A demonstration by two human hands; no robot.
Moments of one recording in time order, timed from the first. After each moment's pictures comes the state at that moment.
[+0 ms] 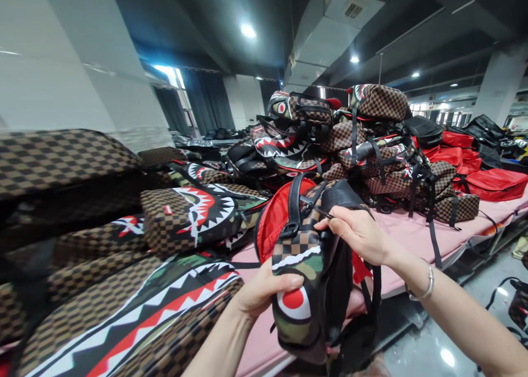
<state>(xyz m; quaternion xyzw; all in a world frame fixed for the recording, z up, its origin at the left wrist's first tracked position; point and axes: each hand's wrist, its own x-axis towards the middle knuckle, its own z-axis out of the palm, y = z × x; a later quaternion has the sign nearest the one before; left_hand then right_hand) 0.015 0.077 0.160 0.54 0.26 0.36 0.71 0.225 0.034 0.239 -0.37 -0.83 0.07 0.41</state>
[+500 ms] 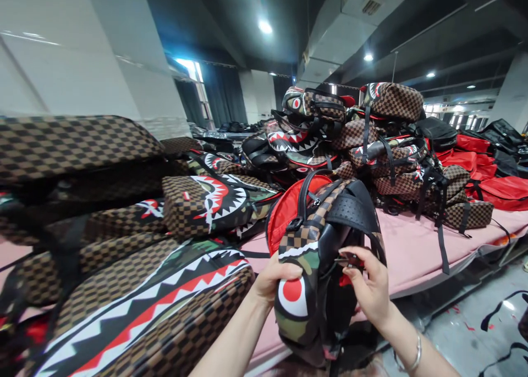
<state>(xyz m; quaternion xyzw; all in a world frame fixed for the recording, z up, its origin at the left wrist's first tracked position) 0.013 0.082 0.135 0.46 0.22 0.44 0.74 0.200 0.020 0.124 -0.36 -0.68 0.05 0.64</state>
